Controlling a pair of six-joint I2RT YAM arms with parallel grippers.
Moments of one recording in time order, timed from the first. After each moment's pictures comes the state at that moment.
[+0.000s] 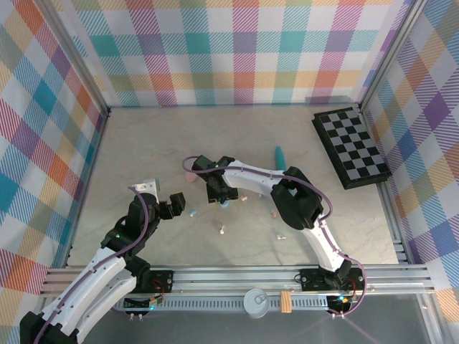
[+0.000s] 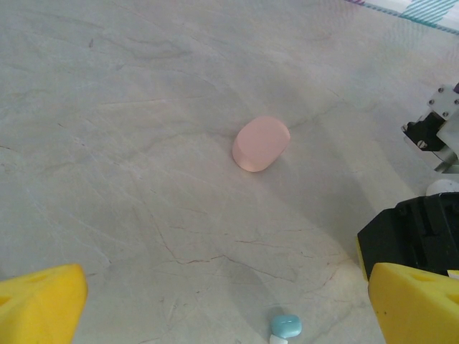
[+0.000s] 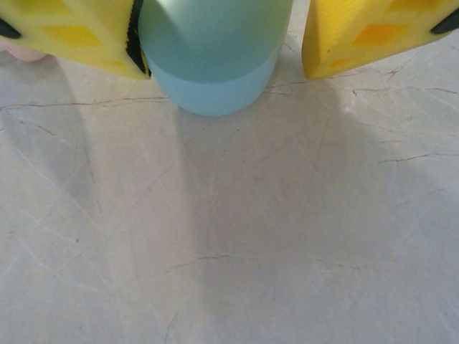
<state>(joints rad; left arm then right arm) -0.45 0.57 0.36 -0.34 -0.25 -0.46 0.94 2.22 1.75 -0.94 0.14 0.75</state>
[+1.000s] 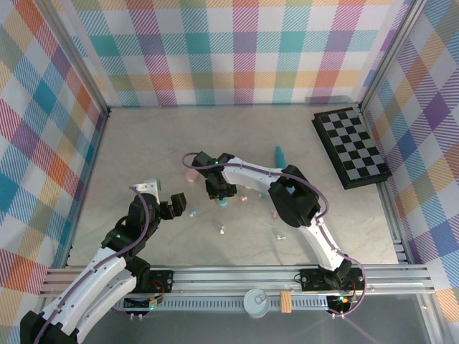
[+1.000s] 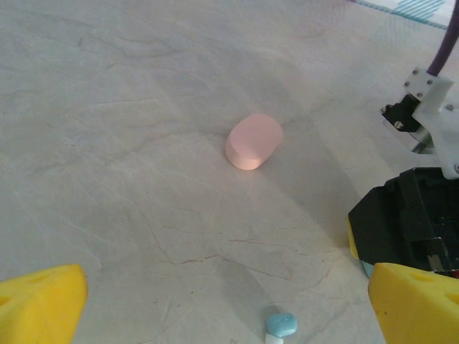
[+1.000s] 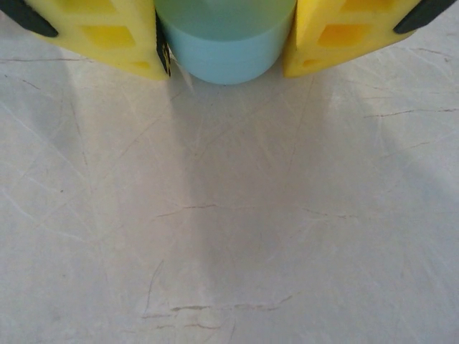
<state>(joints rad) -0.45 0.57 0.35 -0.31 -0.22 -0.45 0.92 2.25 1.79 -0.93 0.13 0.74</state>
